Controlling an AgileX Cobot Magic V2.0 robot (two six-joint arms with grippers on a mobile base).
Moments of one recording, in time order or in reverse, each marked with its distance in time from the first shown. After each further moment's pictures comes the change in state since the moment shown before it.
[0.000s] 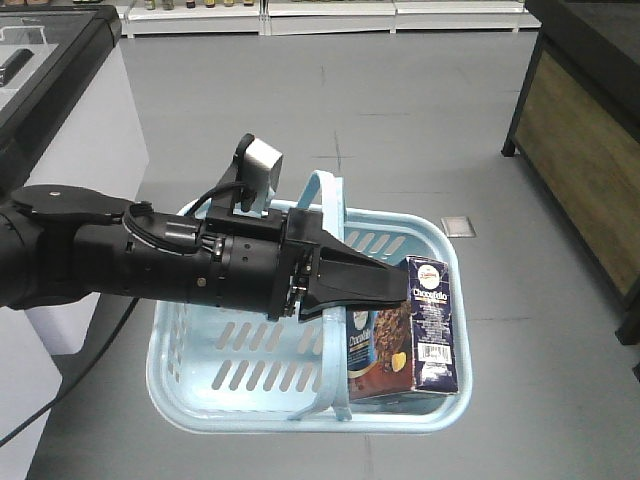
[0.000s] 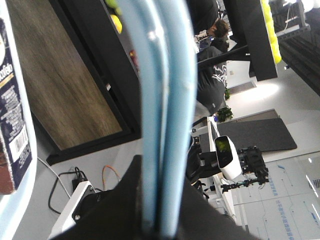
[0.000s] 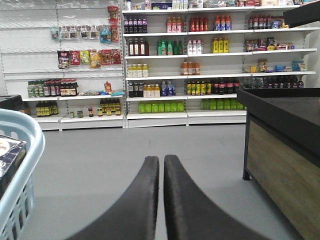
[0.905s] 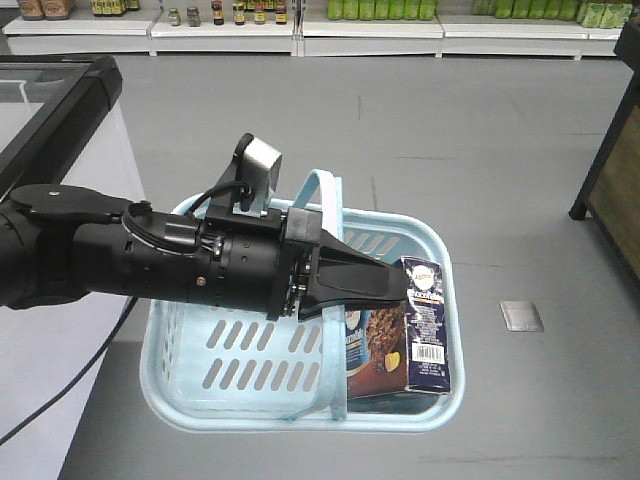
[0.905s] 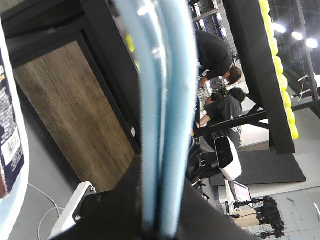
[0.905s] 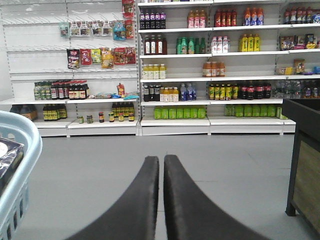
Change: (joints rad) left arm 0.000 0.000 0.000 0.000 0.000 0.000; right arm 0.000 0.000 0.000 0.000 0.000 0.000
